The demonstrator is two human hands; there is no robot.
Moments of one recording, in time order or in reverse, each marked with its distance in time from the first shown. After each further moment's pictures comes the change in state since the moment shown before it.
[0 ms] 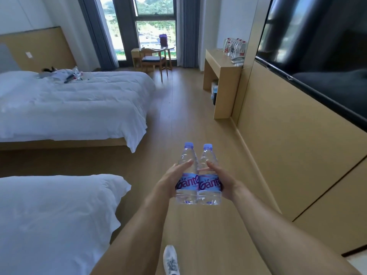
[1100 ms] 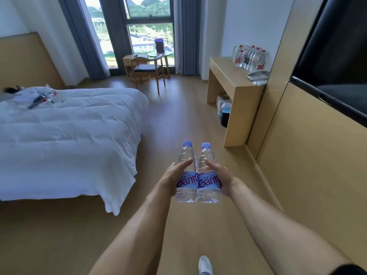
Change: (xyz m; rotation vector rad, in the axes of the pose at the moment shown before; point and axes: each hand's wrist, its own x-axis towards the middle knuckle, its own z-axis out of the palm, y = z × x) left_hand 0.541 0.342 -0.078 0.050 0.026 0.021; right_hand 0.557 -0.321 -0.038 -0.039 0.108 -0.003
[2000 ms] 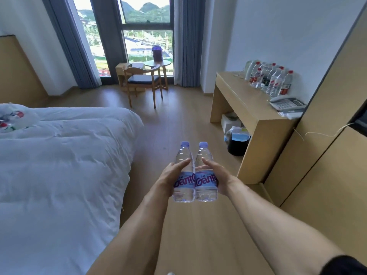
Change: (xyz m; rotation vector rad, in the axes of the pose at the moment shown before) left_hand 0.418 0.255 -0.091 -0.015 -0.014 0.061; right_hand 0.425 -0.254 0.032 0.013 -0.042 0.001
